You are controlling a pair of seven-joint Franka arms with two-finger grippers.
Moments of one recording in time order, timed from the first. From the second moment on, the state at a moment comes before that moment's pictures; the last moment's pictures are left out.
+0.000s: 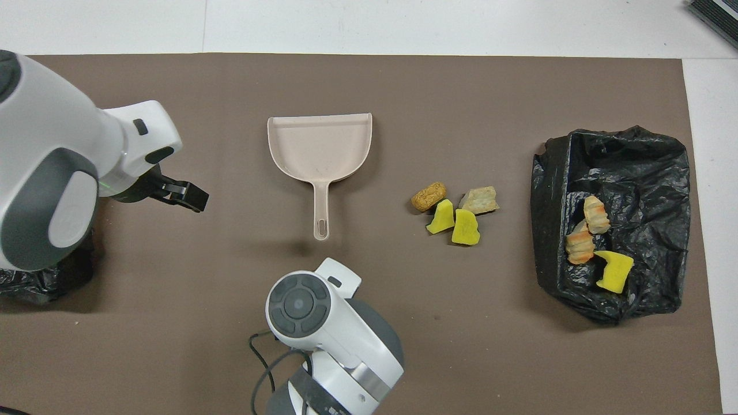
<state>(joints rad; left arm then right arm) -0.39 0.21 0.02 -1.70 -0.02 1.81 0.03 0.79 0.16 0.15 -2.04 0.20 2.06 0.62</state>
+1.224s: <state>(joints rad) -0.59 0.40 0.03 -1.69 -0.11 2.04 -0.23 0.83 0.15 0.14 -2.12 0.22 2.18 0.59</state>
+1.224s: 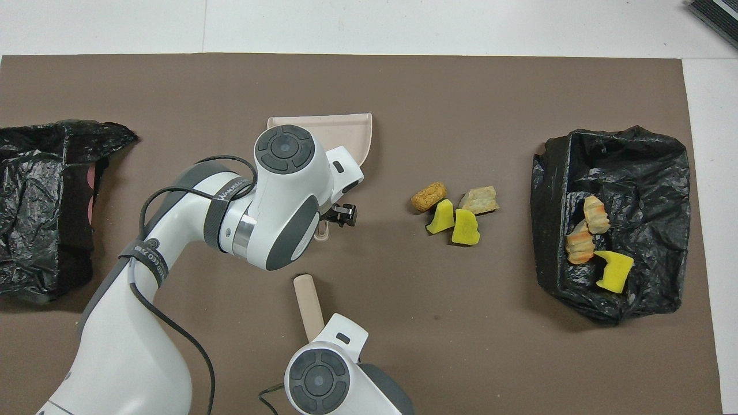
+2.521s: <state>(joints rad) -0.34 0.31 0.06 -1.68 -0.07 1.96 1.16 0.15 0.11 0.12 -1.99 -0.22 1.86 0.13</state>
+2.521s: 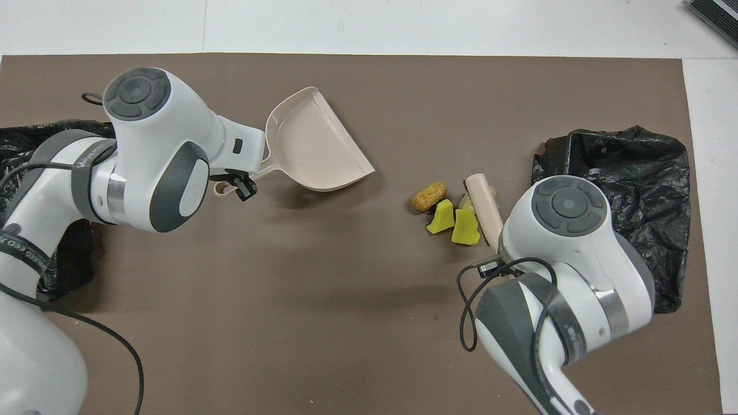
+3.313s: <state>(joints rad) -0.53 0.21 0.04 -1.88 0.12 2.01 1.01 0.20 0.24 0.14 -1.99 -0.15 1.94 0.35</state>
